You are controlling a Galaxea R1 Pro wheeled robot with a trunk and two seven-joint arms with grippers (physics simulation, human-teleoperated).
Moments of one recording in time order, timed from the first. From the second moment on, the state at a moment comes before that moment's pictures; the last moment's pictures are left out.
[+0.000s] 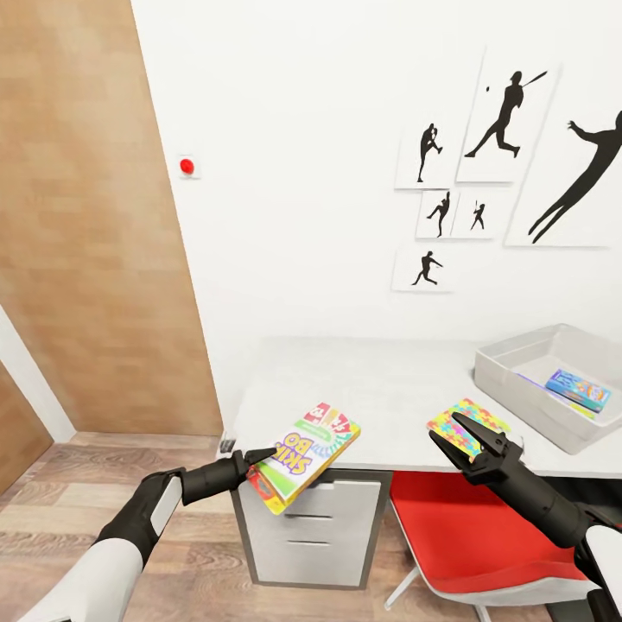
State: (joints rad) left arm -0.66 0.02 0.26 -0.55 0.19 0.68 -1.01; right arm -0.15 -0.15 -0.34 -1.59 -1.28 1.04 0.64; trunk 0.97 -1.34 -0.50
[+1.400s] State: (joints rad) left arm -0.67 0.02 0.27 -0.55 0.22 0.71 -1.02; right arm -0.15 -0.15 -0.34 -1.59 -1.27 1.04 0.63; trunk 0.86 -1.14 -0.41
